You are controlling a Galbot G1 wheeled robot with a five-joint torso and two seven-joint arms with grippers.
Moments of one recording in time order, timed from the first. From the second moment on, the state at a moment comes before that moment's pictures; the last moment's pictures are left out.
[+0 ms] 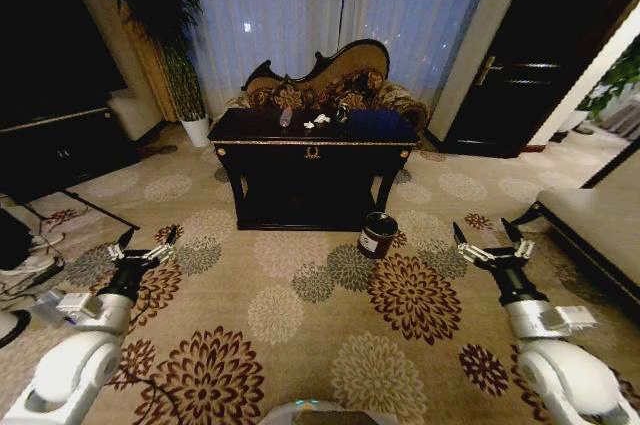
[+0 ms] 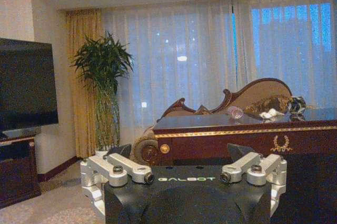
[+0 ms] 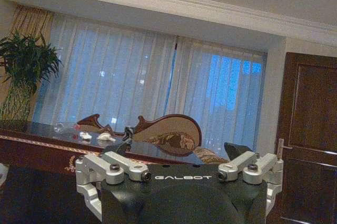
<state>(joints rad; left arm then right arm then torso) 1.69 -0.93 -0.91 -2.13 -0.66 -0.08 -0.10 -1.74 1.03 0.97 2.18 0.51 0.18 0.03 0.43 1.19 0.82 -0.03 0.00</state>
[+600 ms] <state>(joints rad) 1.70 -0.94 -0.89 -2.13 -0.65 -0.08 -0.10 -1.74 1.03 0.97 2.18 0.50 0.19 0.03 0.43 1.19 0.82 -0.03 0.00</state>
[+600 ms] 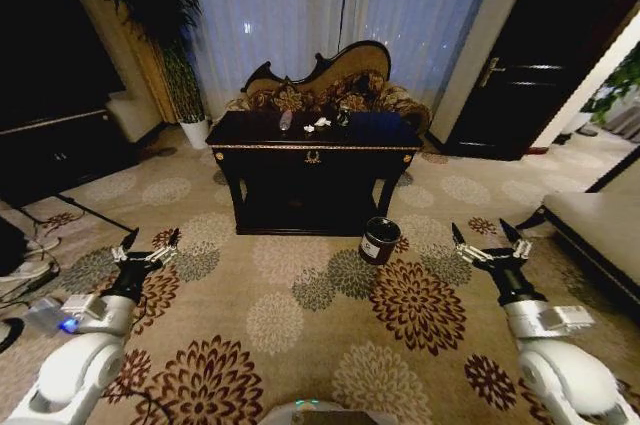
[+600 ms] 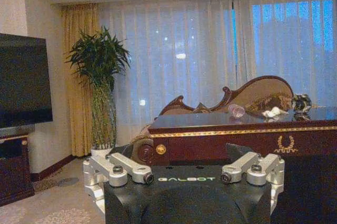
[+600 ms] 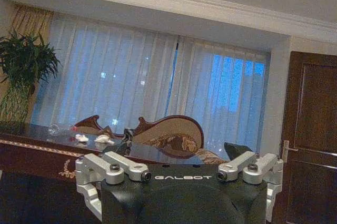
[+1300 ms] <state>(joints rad) 1.72 -0.96 -0.90 -2.13 -0.64 -0.10 -0.09 -1.74 1.05 0.96 2.18 0.49 0.20 0.02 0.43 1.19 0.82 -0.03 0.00</state>
